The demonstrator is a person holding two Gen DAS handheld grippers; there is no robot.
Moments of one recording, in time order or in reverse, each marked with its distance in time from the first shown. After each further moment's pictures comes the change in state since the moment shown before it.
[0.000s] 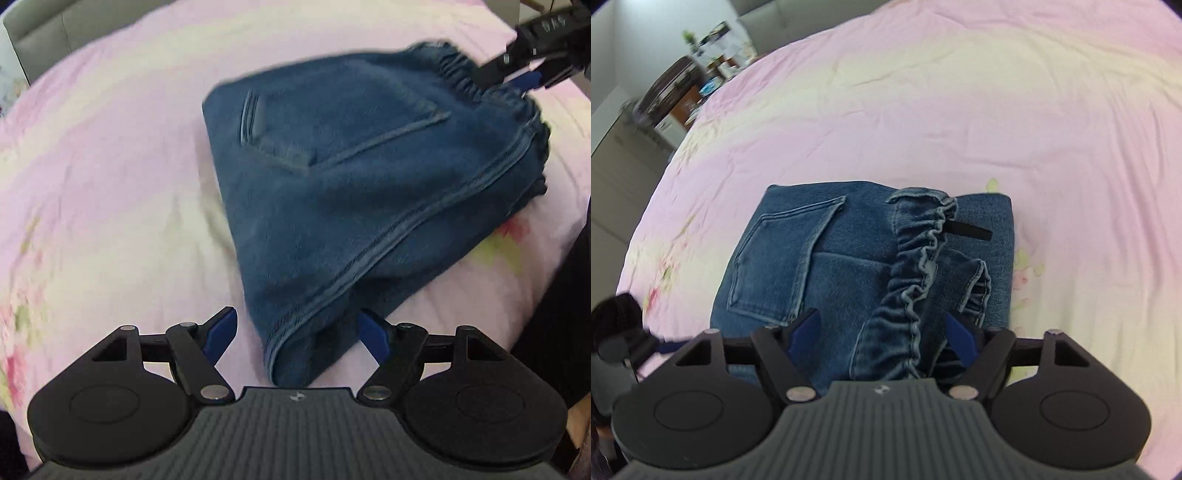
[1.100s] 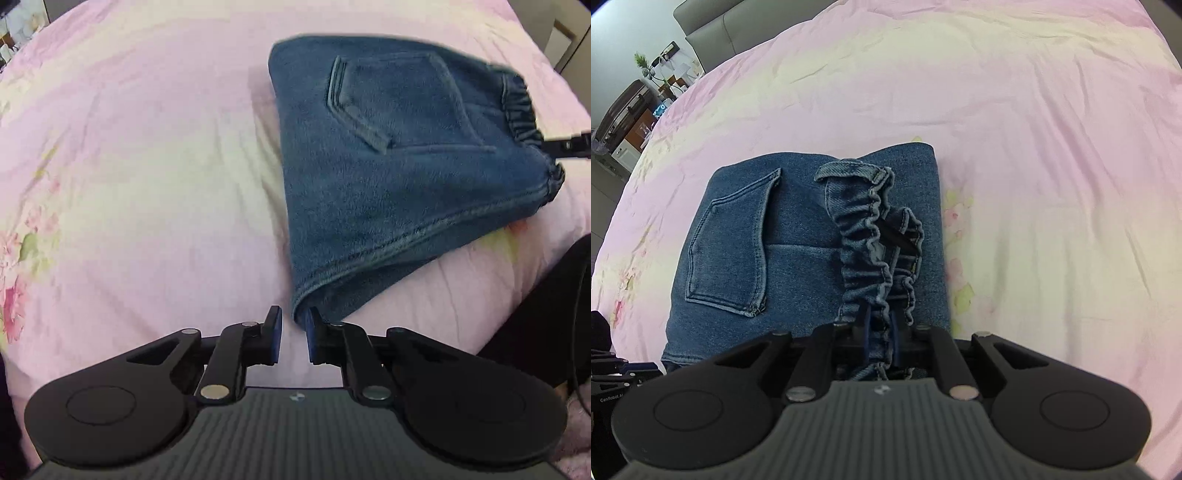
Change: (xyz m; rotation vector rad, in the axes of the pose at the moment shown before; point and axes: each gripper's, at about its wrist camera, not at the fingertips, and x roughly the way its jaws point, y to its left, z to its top) left arm -0.037 0.063 -0.016 -0.164 0.070 -0.077; right arm -0.029 -0.024 -0.055 0.051 -0.053 -0.128
